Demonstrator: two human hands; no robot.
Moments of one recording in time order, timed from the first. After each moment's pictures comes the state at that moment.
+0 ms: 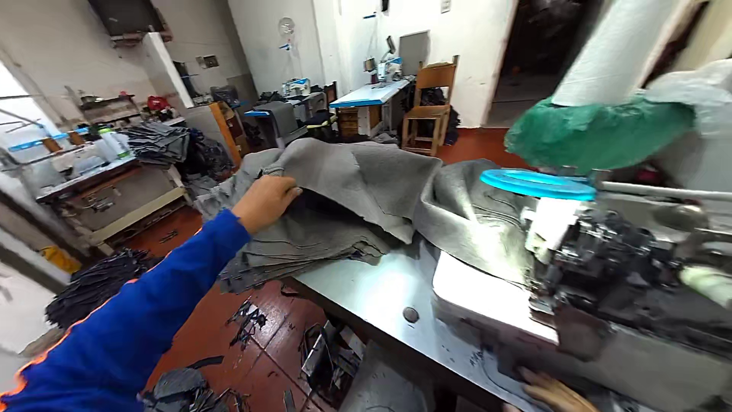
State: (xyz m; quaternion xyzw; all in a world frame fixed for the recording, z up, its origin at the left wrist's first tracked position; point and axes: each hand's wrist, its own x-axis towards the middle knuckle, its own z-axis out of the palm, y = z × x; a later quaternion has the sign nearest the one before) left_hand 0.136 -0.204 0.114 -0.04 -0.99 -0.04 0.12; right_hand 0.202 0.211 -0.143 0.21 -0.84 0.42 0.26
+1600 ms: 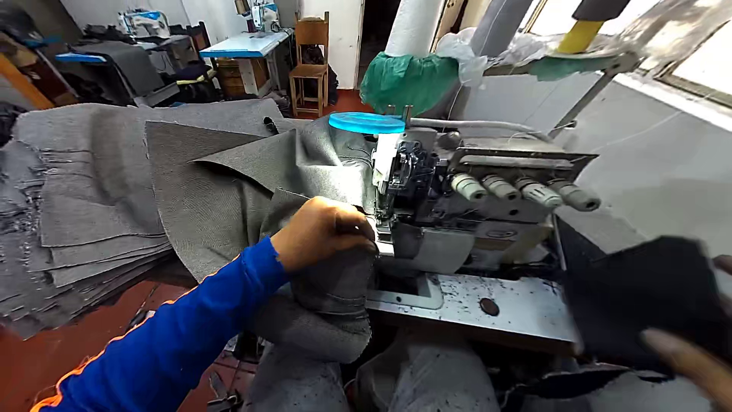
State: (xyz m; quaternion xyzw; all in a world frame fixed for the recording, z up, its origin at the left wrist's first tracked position) left_hand 0.094 -0.002 0.001 -0.48 -0.78 -0.38 0.12; right_hand 0.260 0.348 0.013 0.00 -0.81 0.54 0.24
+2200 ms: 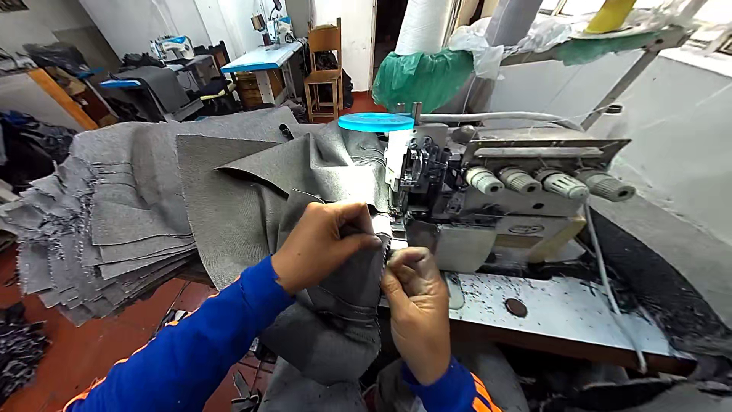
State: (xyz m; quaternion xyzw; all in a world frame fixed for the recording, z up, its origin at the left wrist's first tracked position) left_hand 0.134 -0.002 0.021 -0.37 -0.80 -0.46 0.09; right_hand 0.191 0.145 -0.064 0.13 -0.59 0.76 0.24
